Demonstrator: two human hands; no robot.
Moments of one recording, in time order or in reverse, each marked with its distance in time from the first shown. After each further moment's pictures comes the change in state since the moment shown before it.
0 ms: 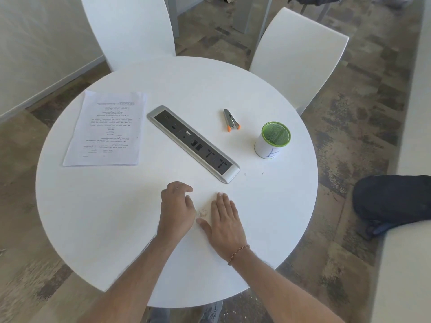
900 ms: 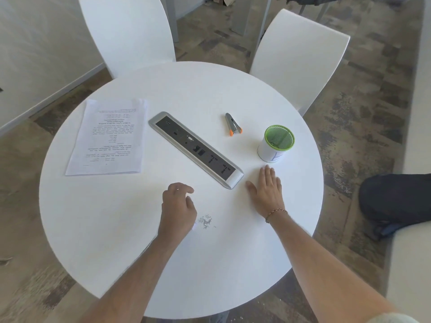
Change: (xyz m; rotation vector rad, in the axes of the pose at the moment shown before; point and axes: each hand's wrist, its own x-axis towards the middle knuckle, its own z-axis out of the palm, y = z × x) left_hand 0.016 0.001 -0.009 -0.022 -0.002 0.005; right_hand 0.076 0.114 -0.039 0.153 -0.031 0.391
